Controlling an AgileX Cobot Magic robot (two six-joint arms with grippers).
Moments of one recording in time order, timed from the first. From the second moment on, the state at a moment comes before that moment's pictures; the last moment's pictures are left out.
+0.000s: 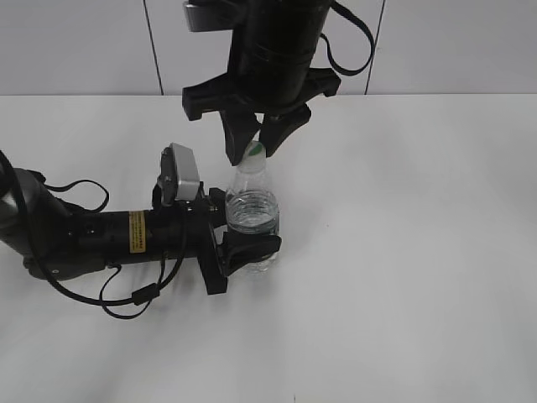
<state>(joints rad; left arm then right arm) -0.33 2.29 -0.90 1.07 -1.23 -0.31 0.73 2.06 -1.88 0.12 1.22 0.10</state>
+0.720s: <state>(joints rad) -0.33 2.29 -0.90 1.07 -1.23 -0.31 0.73 2.06 -1.88 0.13 1.22 -0.12</state>
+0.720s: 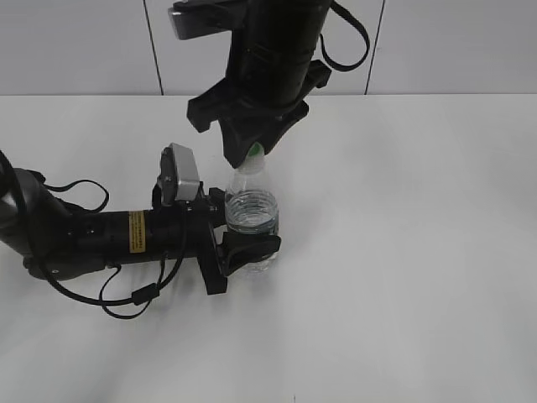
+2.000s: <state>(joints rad) -0.33 2.29 -0.90 1.07 -1.23 -0.30 0.73 2.06 -1.89 0.17 1.22 -0.83</state>
